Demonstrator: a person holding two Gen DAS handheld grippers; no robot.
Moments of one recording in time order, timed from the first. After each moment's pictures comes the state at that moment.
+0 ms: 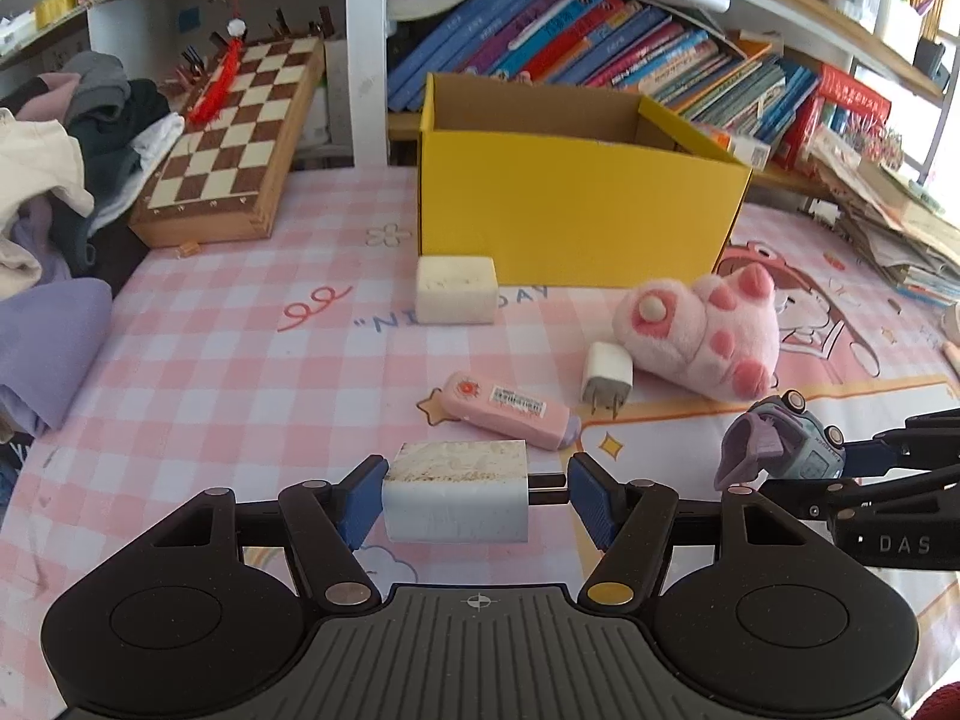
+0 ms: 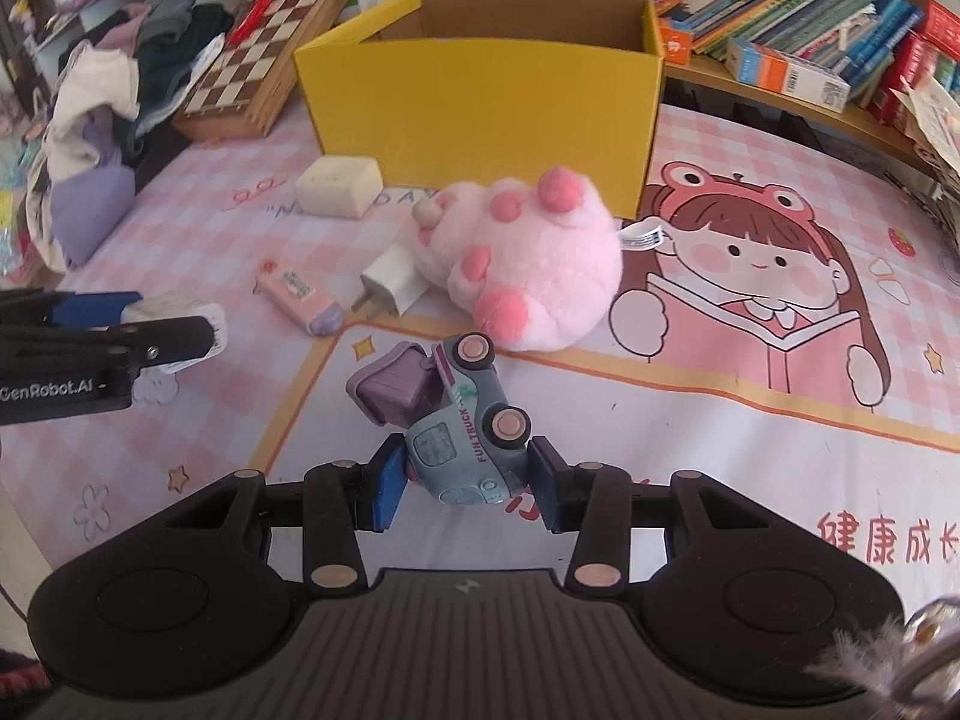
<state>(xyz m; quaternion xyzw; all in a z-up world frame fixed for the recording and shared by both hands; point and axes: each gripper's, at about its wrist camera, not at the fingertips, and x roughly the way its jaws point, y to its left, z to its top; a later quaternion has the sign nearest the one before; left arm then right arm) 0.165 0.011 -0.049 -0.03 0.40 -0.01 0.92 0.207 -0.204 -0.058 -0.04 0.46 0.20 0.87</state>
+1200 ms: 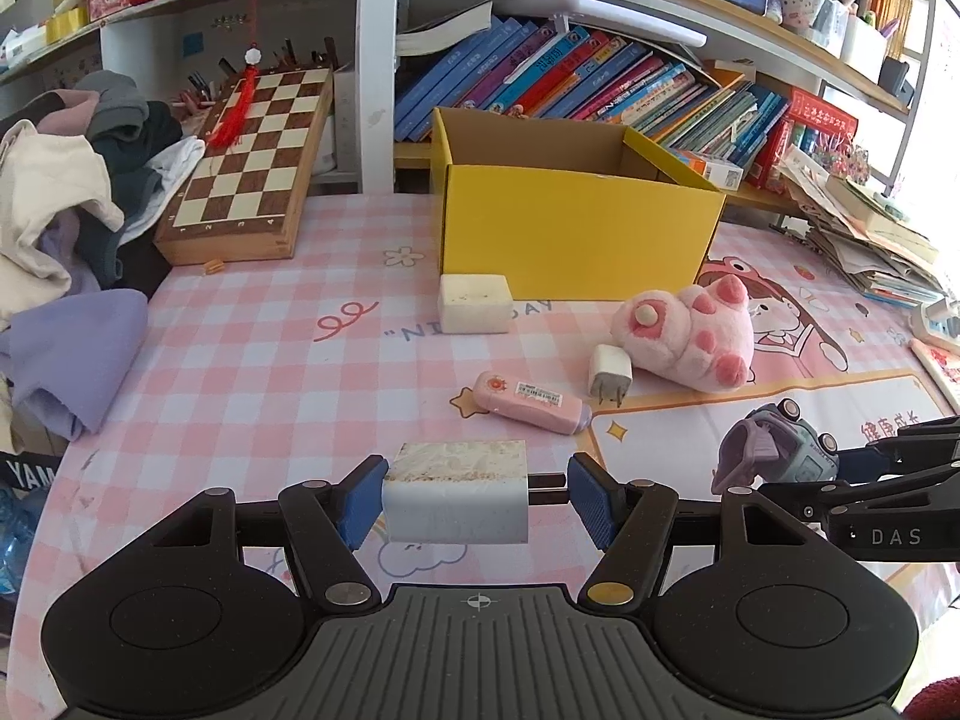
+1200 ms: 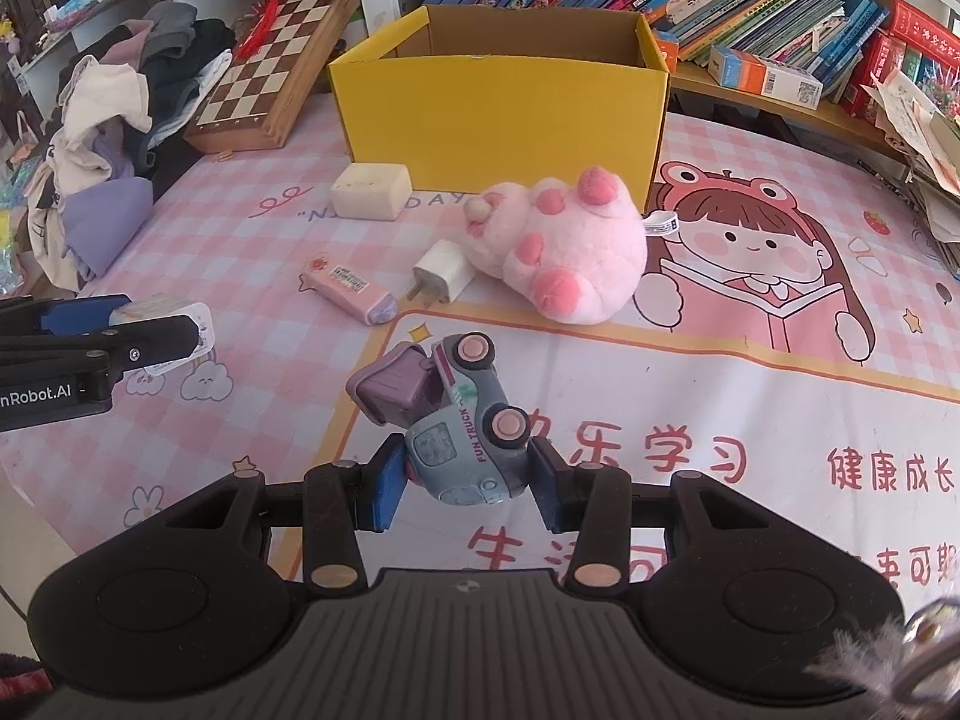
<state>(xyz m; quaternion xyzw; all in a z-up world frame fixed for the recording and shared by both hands) 0.127 0.042 -0.033 -0.03 0.38 -0.04 0.93 0.163 -0.177 -0.045 -0.03 0.45 0.18 0.87</state>
